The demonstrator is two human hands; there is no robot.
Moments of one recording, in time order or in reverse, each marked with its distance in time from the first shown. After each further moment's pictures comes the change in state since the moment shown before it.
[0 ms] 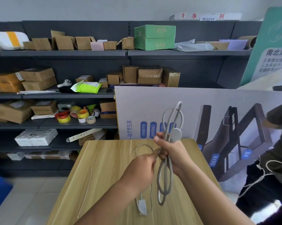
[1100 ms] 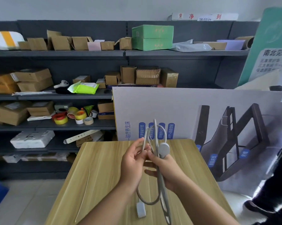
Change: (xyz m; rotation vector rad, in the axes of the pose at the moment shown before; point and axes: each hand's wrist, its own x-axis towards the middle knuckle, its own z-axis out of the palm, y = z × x) left_hand 0.010 -0.001 0.008 -0.937 0.412 -0.380; right_hand -0.015 0.033 0.003 -0.131 -0.153 0.187
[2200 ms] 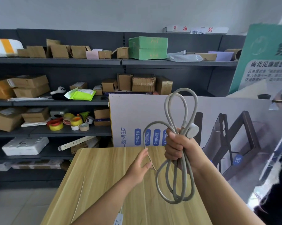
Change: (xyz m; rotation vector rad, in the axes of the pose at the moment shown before) left_hand 0.047 -0.076 0.000 0.440 -0.435 -0.057; right_hand -0.030 -0.090 -0.035 0.309 -0.435 -0.295
